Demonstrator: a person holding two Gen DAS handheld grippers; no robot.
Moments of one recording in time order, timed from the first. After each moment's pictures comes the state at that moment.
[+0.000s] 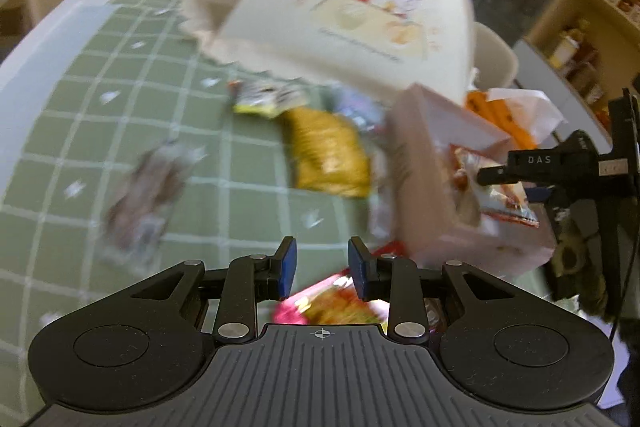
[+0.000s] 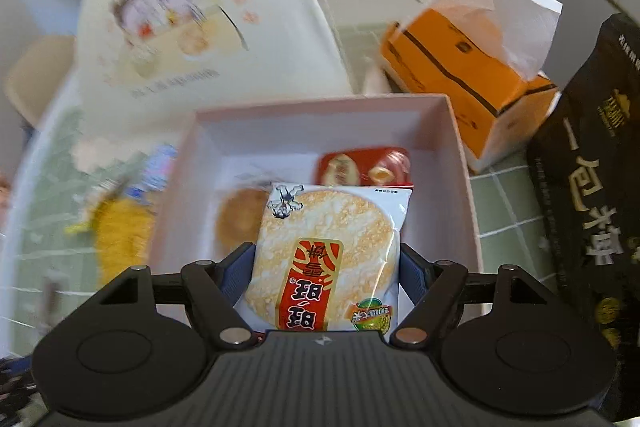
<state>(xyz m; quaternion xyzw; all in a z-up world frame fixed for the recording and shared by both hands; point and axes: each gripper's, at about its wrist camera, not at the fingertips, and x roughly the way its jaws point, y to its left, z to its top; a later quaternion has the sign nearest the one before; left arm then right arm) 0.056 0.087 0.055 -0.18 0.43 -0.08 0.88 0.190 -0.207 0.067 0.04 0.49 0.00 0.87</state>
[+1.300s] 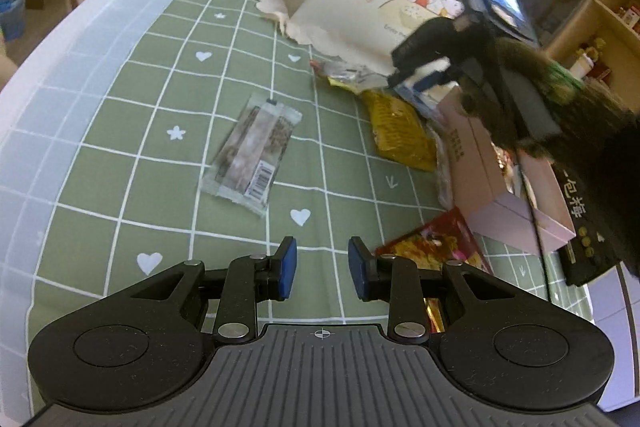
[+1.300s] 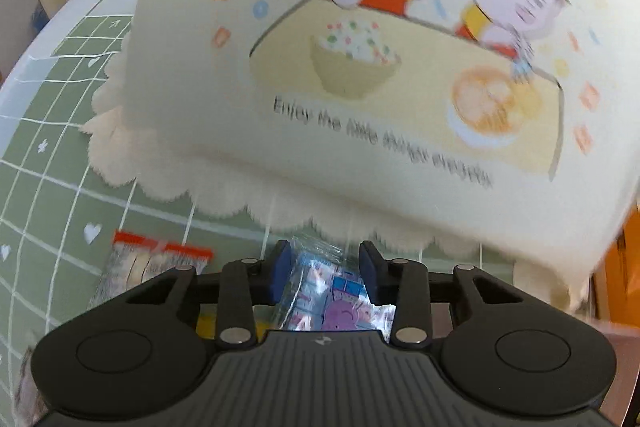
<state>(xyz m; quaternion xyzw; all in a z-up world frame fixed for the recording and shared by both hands) 0.017 0.148 0.039 -0.21 0.43 -0.06 0.88 0.323 -0.026 0.037 -0.08 0.55 0.08 0.83</state>
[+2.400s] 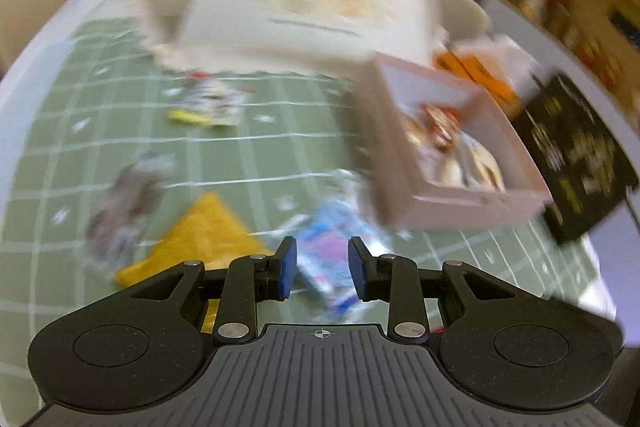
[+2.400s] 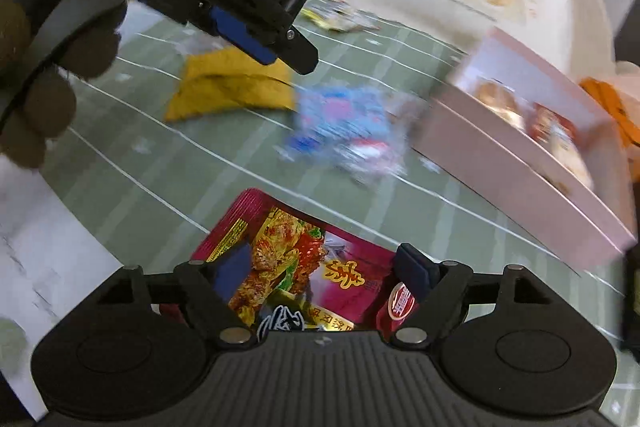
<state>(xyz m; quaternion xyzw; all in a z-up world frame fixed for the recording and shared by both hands) 0.062 0.045 0.065 -0.08 0.44 -0.14 0.89 -0.015 -0.088 0.030 -0.17 0.43 0.17 0.87</state>
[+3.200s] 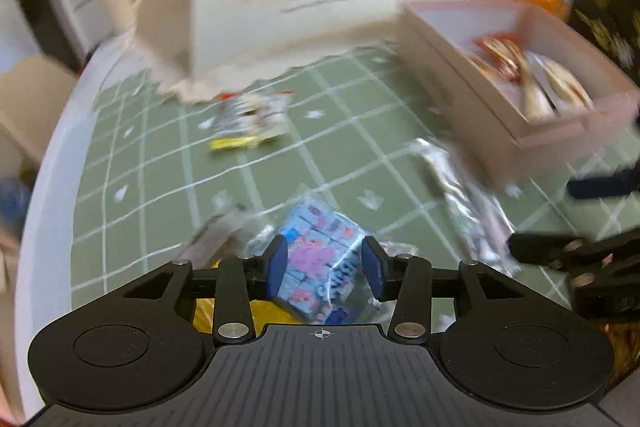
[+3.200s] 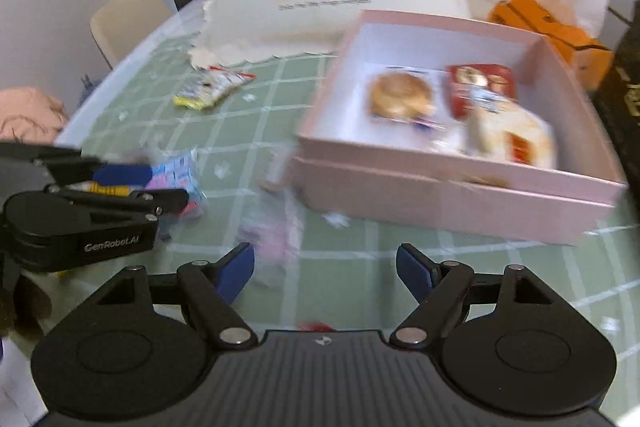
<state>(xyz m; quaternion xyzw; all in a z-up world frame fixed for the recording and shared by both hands) 0.086 0.052 0.037 0.09 0.43 -0.08 0.89 0.068 -0.104 0.024 0.05 0.43 0.10 0.90</state>
